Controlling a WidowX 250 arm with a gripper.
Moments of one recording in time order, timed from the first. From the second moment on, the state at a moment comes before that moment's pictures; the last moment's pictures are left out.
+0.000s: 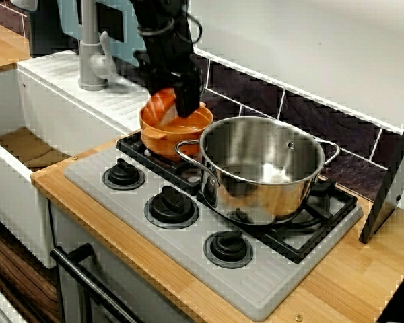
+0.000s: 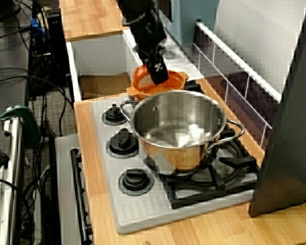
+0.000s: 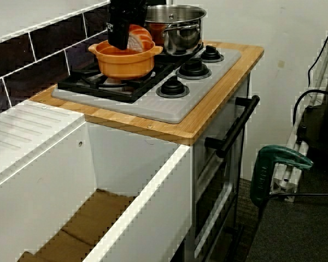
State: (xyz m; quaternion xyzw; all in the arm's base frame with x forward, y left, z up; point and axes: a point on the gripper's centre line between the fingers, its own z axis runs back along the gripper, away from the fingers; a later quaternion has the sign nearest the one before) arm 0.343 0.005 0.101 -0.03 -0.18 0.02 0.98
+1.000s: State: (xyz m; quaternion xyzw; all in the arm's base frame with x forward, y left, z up) arm 0.340 0.004 0.093 -0.05 -0.15 0.04 0.99
